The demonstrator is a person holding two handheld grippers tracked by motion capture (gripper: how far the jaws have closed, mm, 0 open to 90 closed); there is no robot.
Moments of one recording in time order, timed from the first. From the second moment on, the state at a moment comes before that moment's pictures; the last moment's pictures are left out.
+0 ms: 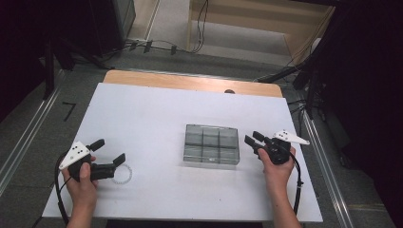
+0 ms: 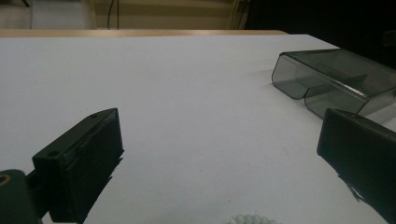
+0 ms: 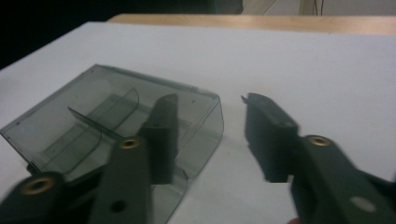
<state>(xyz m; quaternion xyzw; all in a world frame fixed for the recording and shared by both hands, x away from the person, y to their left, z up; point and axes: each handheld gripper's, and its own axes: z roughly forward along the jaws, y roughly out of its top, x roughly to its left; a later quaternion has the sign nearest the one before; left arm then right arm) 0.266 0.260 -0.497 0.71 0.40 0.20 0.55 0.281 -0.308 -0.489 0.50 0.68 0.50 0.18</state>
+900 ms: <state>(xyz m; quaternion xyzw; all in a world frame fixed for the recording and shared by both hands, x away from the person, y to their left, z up) 0.267 0.261 -0.497 0.71 0.40 0.19 0.55 0.286 -0.287 -0.517 0.50 0.75 0.43 0.13</state>
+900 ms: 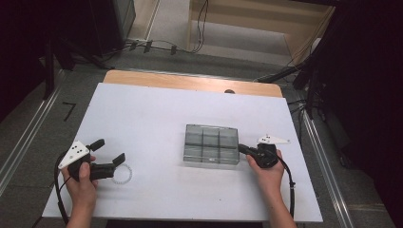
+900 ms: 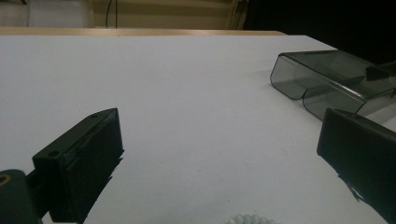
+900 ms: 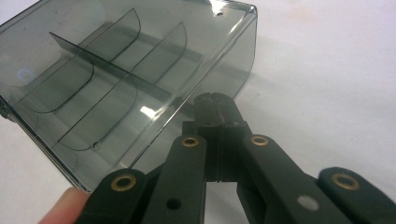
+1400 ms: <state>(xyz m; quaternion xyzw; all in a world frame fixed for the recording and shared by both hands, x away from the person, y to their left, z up) 0.267 0.260 -0.497 0.71 0.40 0.19 0.55 0.286 -0.283 -0.514 0.50 0.74 0.42 0.15</state>
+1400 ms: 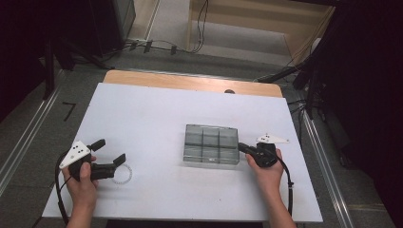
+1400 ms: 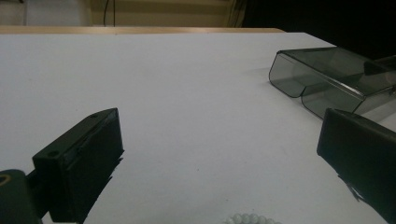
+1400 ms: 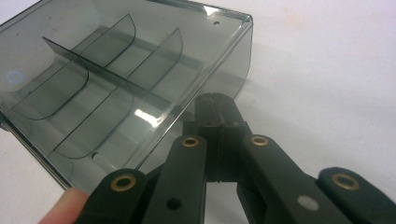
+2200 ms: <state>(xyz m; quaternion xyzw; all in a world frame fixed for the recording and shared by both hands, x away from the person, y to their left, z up) 0.268 0.259 -0.497 0.71 0.40 0.19 0.55 0.287 -0.264 -0.514 0.48 0.76 0.42 0.14</state>
